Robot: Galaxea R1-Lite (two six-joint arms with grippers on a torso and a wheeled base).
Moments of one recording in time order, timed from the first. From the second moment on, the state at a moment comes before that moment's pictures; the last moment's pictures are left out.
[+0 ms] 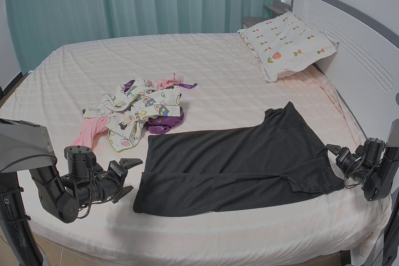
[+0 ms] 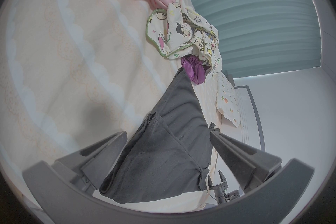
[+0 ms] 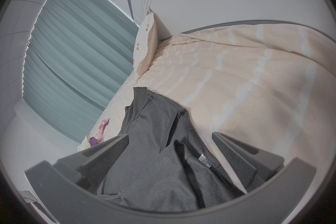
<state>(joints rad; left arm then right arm) -0.18 2.12 -0.39 -1.23 -0.32 -1.18 -0.23 2.22 -0.40 -1.43 0.27 0.71</state>
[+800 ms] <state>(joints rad) -0.19 2.07 -0.37 -1.23 -0.19 -1.18 -0.09 2.12 -0.27 -1.55 0.24 0.71</state>
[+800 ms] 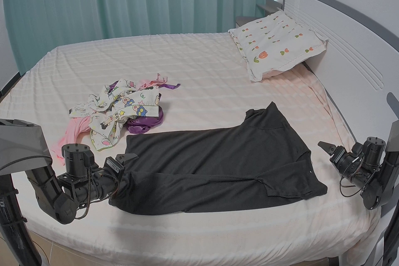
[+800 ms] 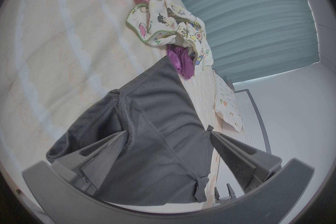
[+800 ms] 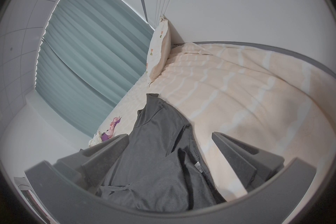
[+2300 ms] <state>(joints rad) -0.13 2.05 -0.90 -0.49 -0.08 -0.85 -0.06 2.12 -0.22 -1.55 0.23 0.71</state>
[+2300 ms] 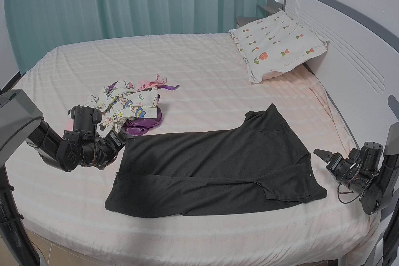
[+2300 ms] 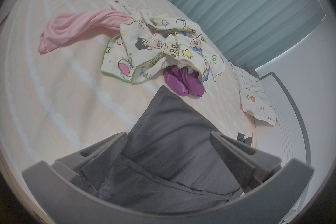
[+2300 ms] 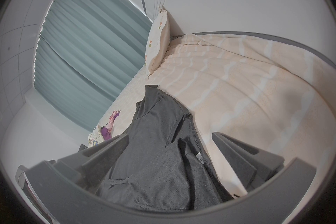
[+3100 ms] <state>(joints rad) -0.12 2.08 -0.95 -0.51 -0.09 -0.85 -0.05 2.13 -0.21 -1.55 0.23 0.71</state>
